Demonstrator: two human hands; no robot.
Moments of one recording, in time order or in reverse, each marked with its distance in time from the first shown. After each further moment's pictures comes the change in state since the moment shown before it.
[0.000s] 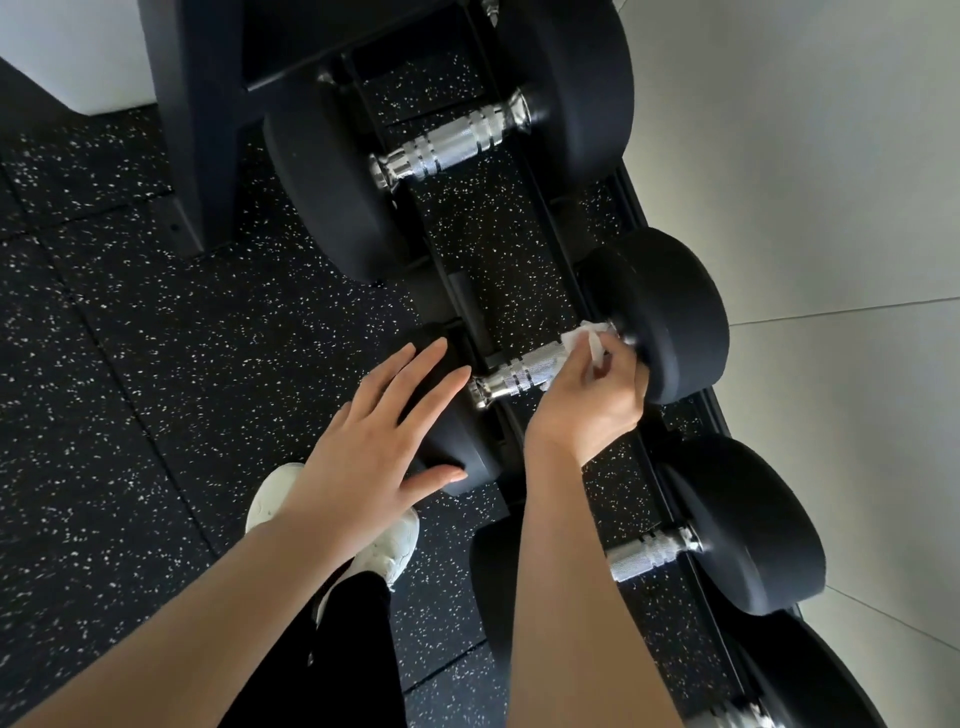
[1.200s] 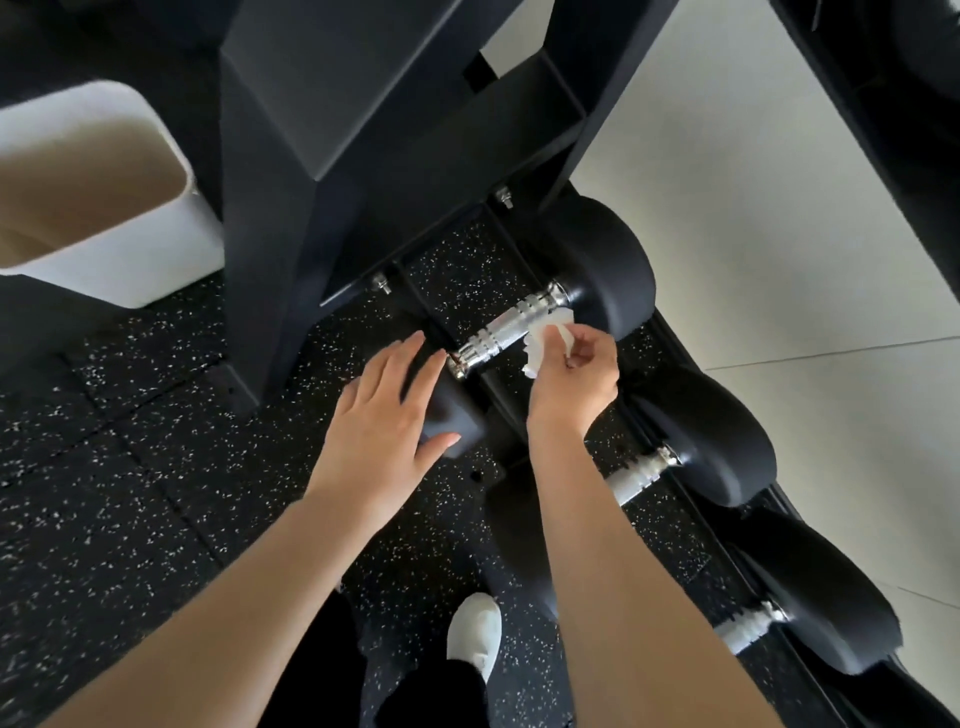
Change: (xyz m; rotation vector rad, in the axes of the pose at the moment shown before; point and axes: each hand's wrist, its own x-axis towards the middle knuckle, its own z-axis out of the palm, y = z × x) left_hand 0.115 -0.109 -0.133 0.212 0.001 0.041; right_hand 0.020 -0.159 0.098 0.200 -0.104 0.363
